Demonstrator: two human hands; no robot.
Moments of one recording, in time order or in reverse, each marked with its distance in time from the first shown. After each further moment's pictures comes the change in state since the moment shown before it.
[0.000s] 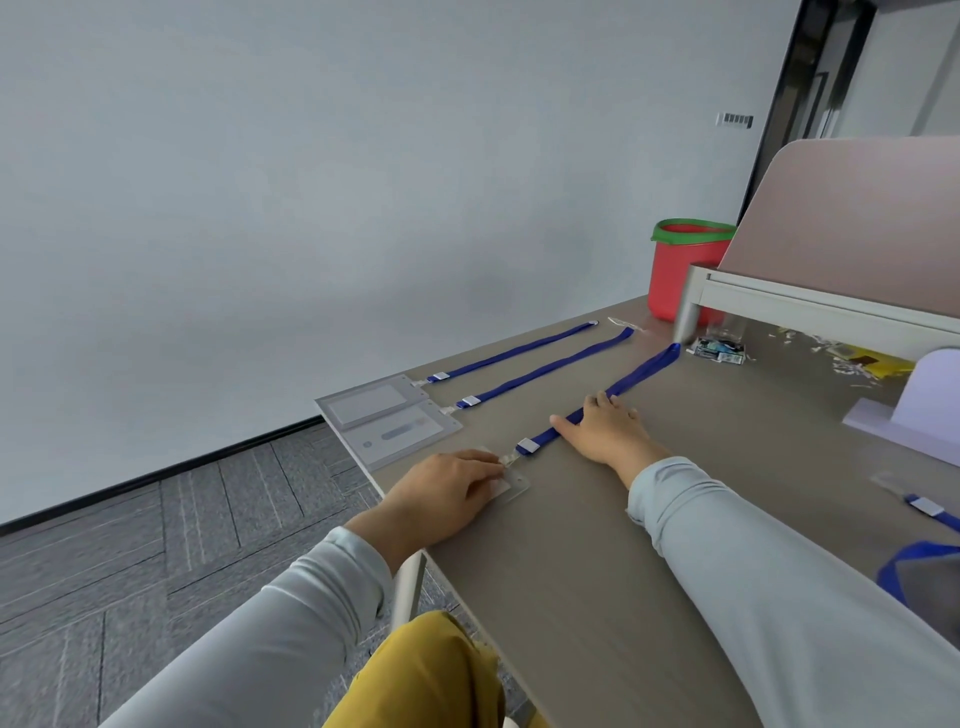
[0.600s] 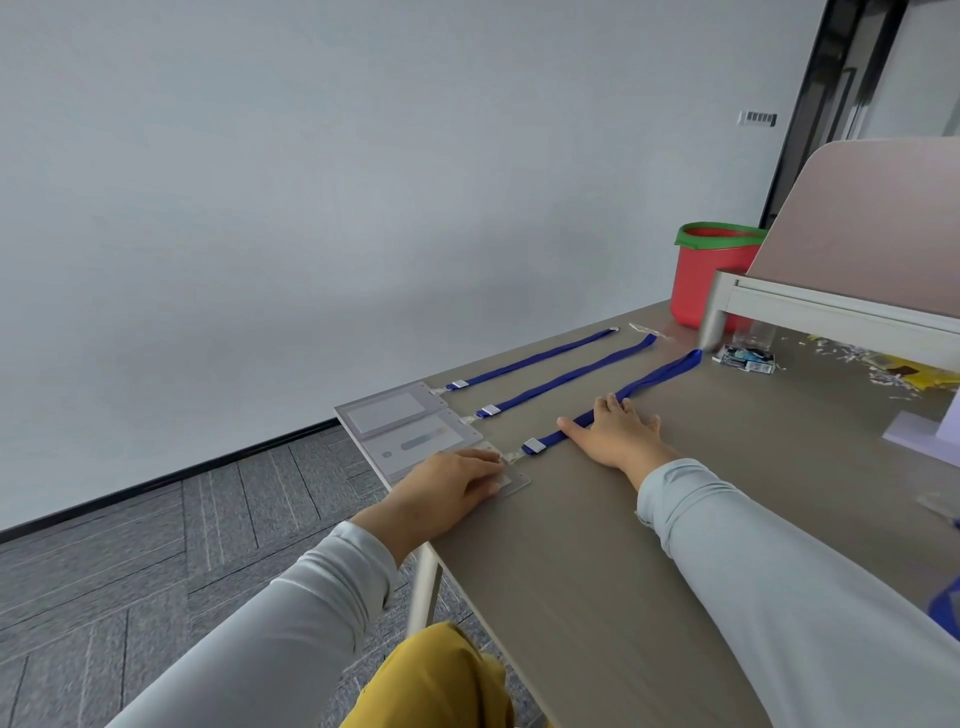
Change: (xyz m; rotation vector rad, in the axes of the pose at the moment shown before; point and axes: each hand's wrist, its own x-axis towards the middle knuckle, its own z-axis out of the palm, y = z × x) left_hand 0.006 -0.027 -0.008 -0.051 -0.011 -0.033; right_hand 0.015 -0.013 0.000 -0.019 -0.039 0.023
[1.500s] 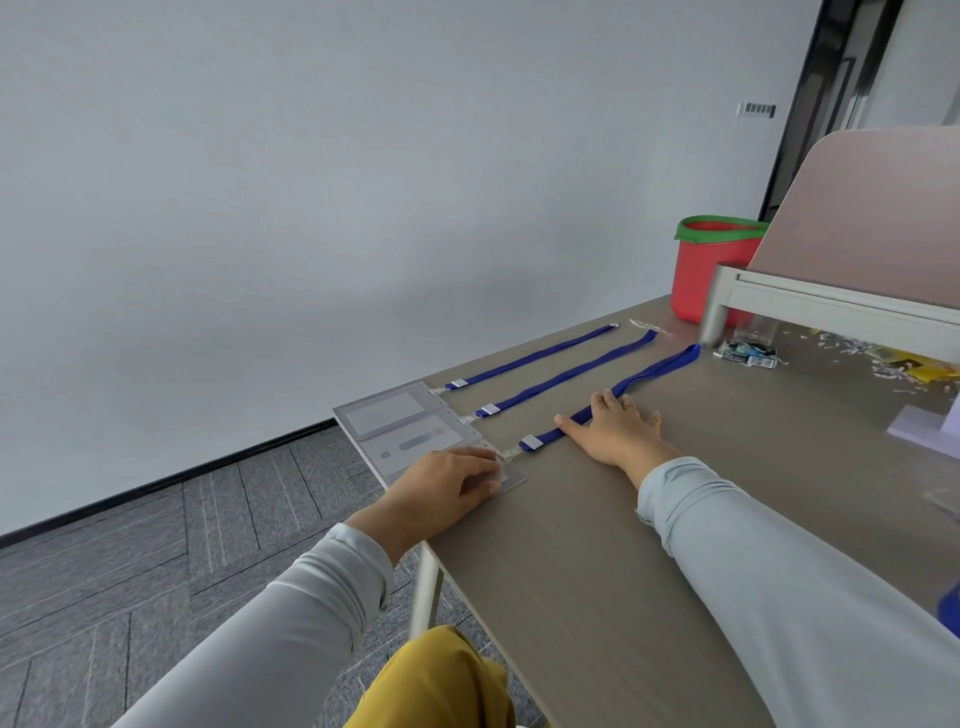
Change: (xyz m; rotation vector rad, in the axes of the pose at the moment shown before) left_hand 0.000 0.000 -0.004 0.002 0.023 0.004; right_hand 0.001 0.000 0.000 0.008 0.024 -0.022
